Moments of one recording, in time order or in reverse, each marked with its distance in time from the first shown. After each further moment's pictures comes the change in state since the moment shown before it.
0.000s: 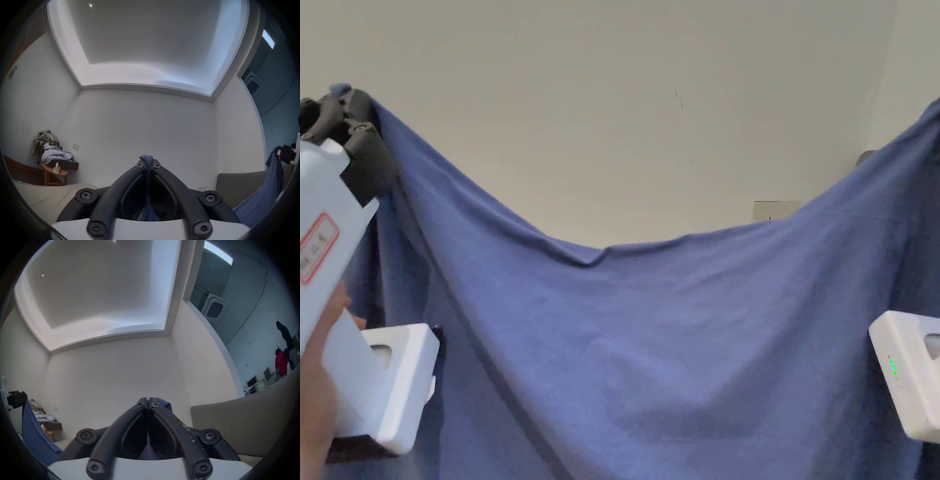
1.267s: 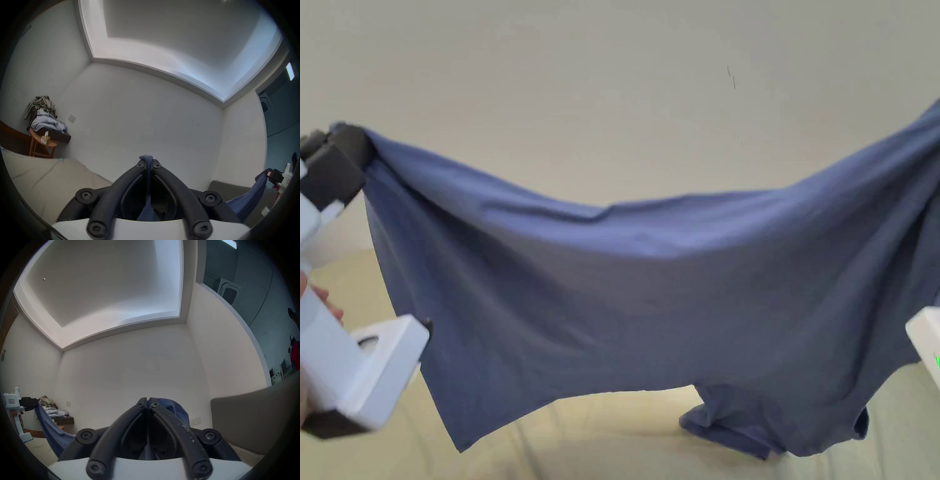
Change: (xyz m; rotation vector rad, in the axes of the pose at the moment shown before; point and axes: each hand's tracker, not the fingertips) left arm -0.102 -0.096 -0.050 -0.147 -0.031 0.264; right arm 0.012 -0.093 -0.056 -0.102 0.188 -0.031
